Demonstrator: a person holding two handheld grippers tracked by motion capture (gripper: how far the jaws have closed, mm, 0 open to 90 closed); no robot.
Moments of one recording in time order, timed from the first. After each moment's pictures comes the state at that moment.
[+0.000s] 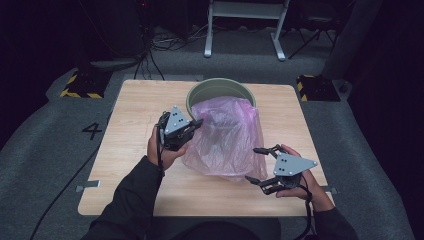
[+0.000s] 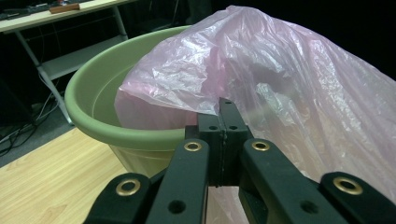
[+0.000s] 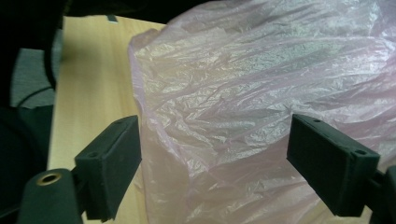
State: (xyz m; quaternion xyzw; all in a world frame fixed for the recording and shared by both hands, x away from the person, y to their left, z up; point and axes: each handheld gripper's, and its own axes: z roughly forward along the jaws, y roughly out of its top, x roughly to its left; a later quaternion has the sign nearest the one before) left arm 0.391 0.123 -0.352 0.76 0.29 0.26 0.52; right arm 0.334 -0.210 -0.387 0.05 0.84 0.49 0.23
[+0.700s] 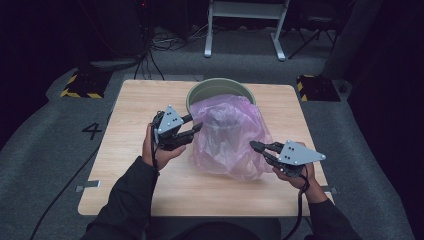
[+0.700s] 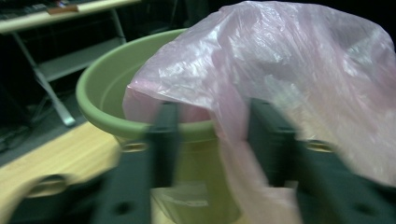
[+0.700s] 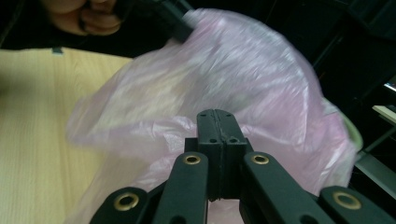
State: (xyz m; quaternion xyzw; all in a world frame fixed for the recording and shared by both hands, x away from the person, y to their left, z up) left arm 0.390 0.137 -0.350 0.76 0.29 0.24 0.53; right arm 0.350 -0.212 -0.361 0.08 0.79 0.53 0.31
